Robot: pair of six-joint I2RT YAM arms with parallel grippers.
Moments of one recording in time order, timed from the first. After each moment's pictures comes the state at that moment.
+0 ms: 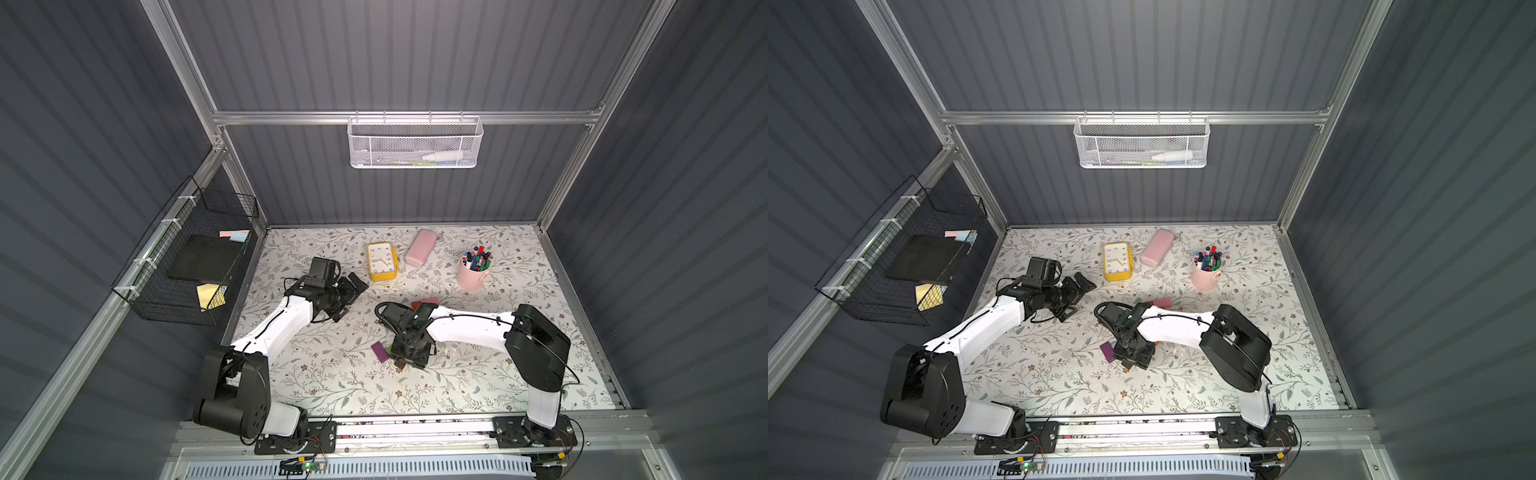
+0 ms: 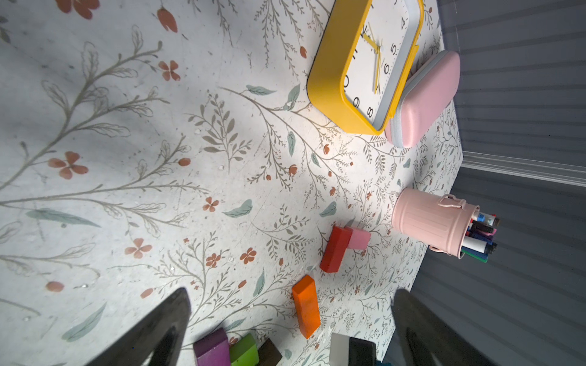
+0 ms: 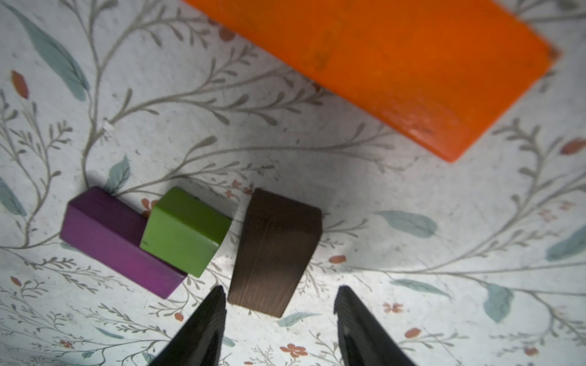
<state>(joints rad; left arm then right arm) -0.27 1.43 0.95 -0.43 0.34 -0.99 1.07 1.90 1.29 -0.81 -0.09 1.32</state>
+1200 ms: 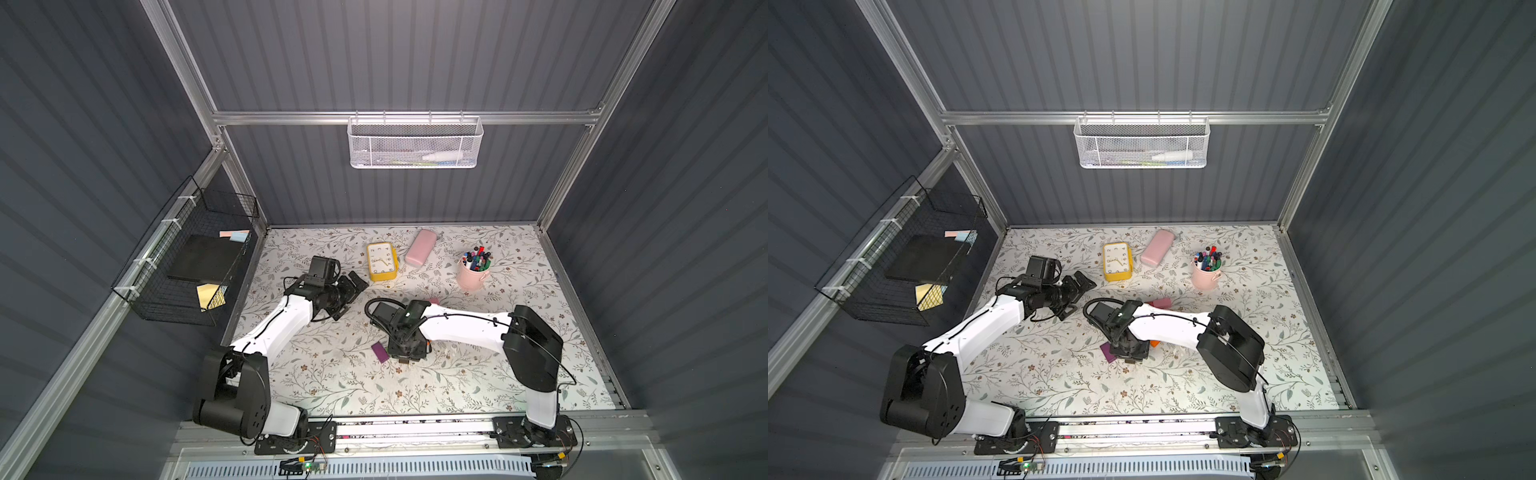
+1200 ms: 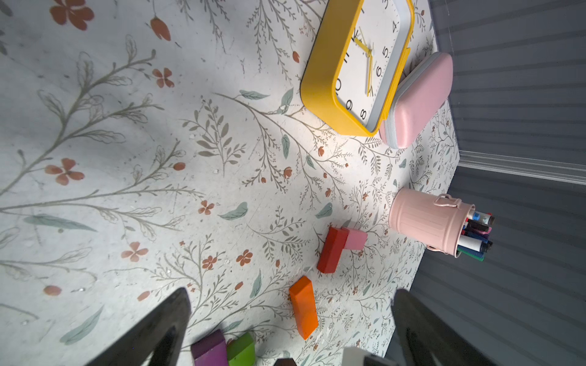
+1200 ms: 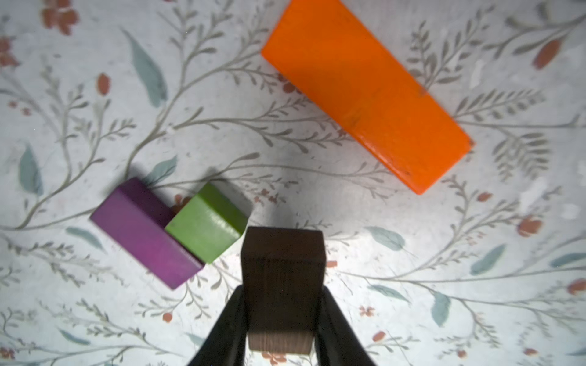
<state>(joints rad) -0.27 1.43 0.96 -0.43 0.34 -0.99 1.12 1.92 1.43 -0.96 0.08 1.14</state>
